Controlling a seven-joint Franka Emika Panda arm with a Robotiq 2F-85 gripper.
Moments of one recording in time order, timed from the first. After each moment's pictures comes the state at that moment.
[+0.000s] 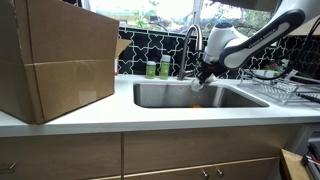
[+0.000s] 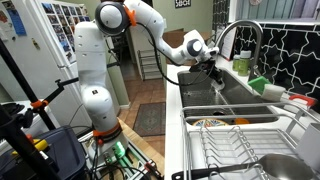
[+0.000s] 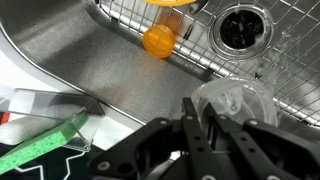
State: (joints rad) arm -0.15 0.22 -0.23 -2.04 -0.58 2.61 0.44
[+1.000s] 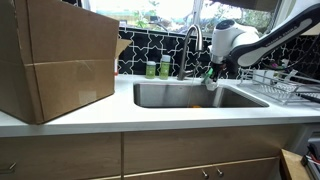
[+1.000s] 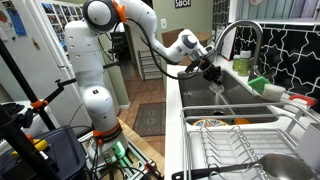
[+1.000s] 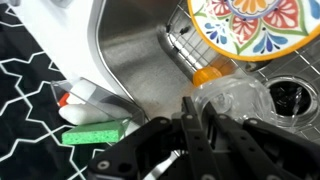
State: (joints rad) arm -0.13 0.10 -0.24 -2.12 -0.88 2.37 0.35
